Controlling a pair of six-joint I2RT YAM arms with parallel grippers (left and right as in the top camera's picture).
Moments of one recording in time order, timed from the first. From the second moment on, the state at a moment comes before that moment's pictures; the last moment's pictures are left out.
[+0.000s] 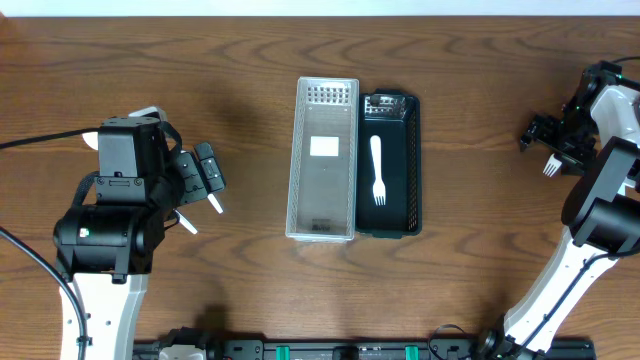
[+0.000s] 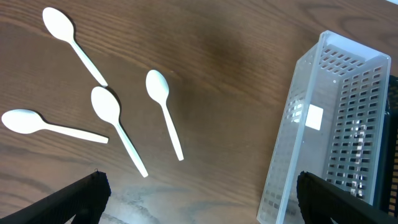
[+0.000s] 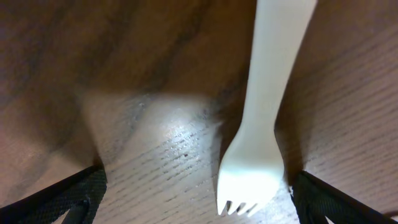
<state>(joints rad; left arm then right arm) -0.06 1.07 1.24 -1.07 -0.06 -0.35 -0.40 2.30 1.79 -1.07 0.01 0.20</state>
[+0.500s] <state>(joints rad) -0.06 1.07 1.24 -1.07 -0.06 -0.35 -0.43 2.30 1.79 -1.06 0.01 0.17</state>
